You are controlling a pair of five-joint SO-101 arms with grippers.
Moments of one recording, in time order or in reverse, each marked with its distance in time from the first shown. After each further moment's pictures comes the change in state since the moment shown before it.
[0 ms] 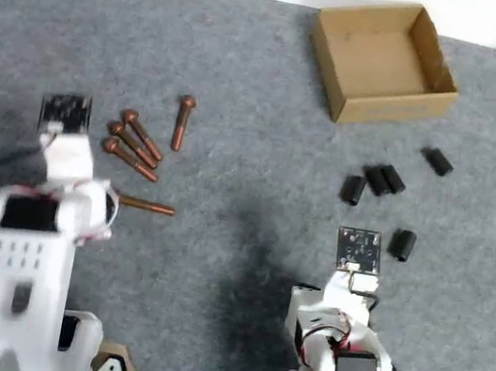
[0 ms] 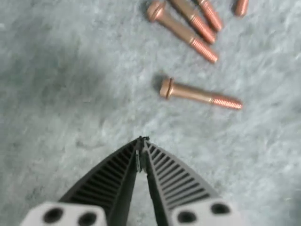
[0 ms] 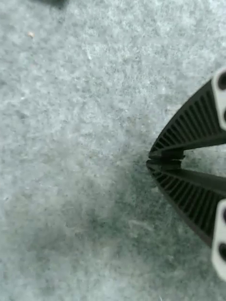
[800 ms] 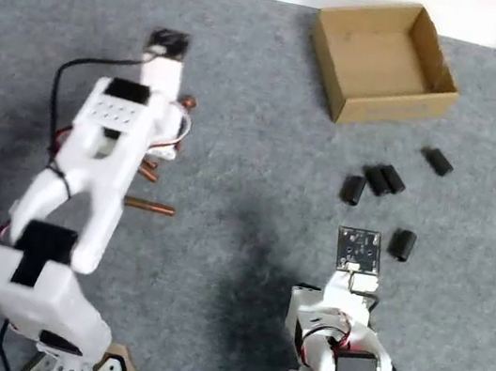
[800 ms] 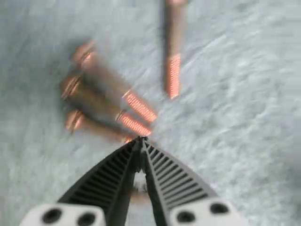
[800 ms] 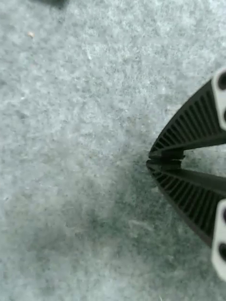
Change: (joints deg) left arm 12.0 58.3 -43.4 -8.4 -4.6; right arm 0.0 0.0 0.0 0.0 0.0
